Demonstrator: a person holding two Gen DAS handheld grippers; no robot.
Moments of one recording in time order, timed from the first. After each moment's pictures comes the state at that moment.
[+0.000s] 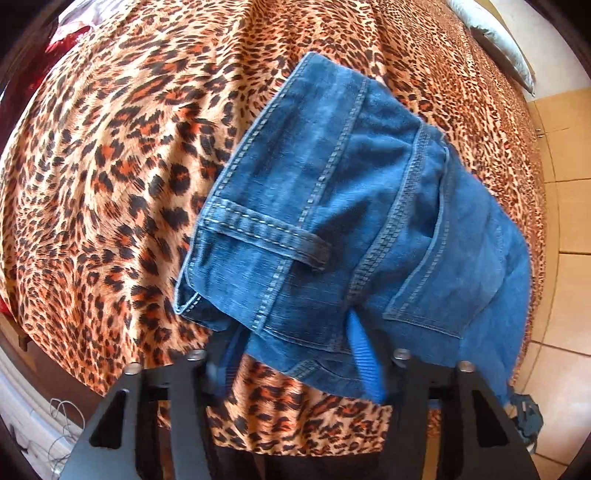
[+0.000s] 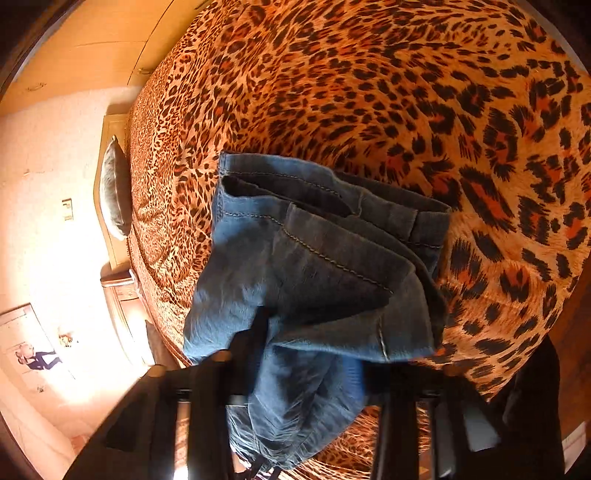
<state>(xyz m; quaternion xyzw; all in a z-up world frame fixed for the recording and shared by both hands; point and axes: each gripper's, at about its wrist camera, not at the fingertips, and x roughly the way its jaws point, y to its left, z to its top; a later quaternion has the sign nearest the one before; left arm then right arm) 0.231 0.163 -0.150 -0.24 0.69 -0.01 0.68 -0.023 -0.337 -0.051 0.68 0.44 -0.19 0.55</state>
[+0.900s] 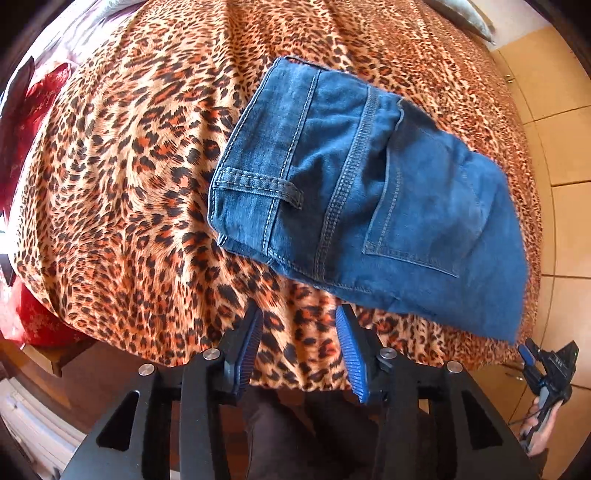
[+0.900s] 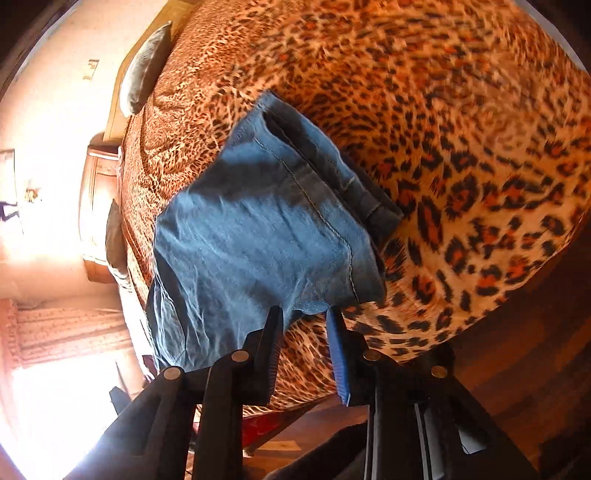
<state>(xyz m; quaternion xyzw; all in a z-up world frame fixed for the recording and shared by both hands) 0.178 0.161 -0.096 -0.15 0.70 -0.07 0.70 -0.029 -0.350 -0.003 0.50 0.58 -0.06 0.64</state>
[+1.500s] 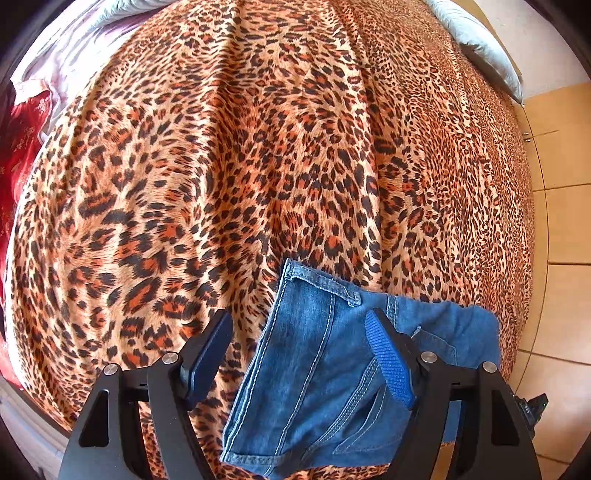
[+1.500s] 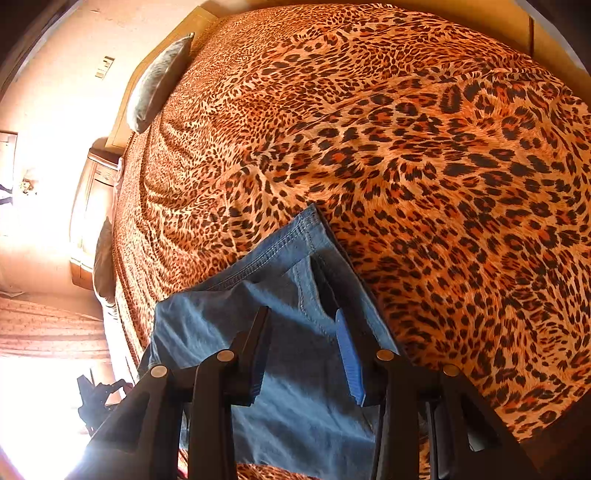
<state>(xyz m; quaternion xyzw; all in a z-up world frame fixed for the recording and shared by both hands) 0.373 0.193 -0.120 -0.21 0.69 -0.03 0.69 0.085 -0.396 -0.023 0.46 0.55 -0.08 0.69</state>
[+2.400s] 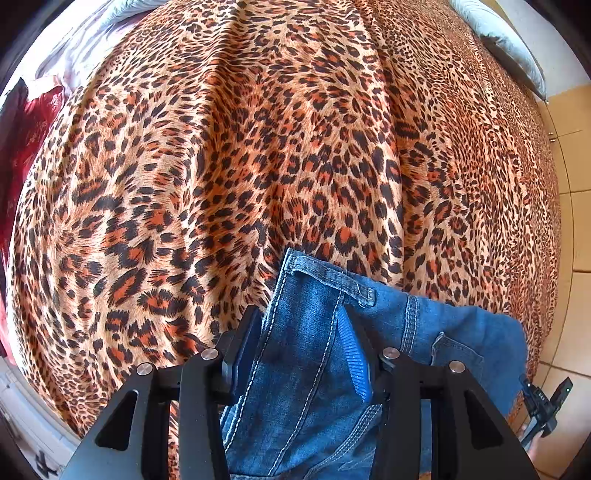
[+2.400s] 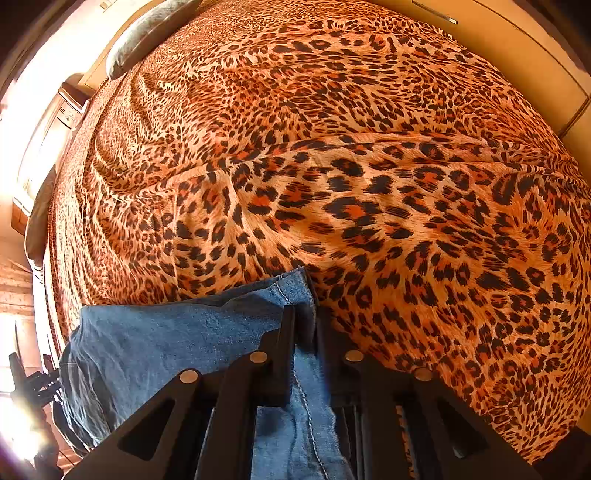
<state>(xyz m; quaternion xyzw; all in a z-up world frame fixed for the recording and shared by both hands) 0.380 0.178 -0.164 -0.18 0.70 0.01 0.69 0.164 -0.393 -0.057 0.30 0.63 -0.11 0.71</state>
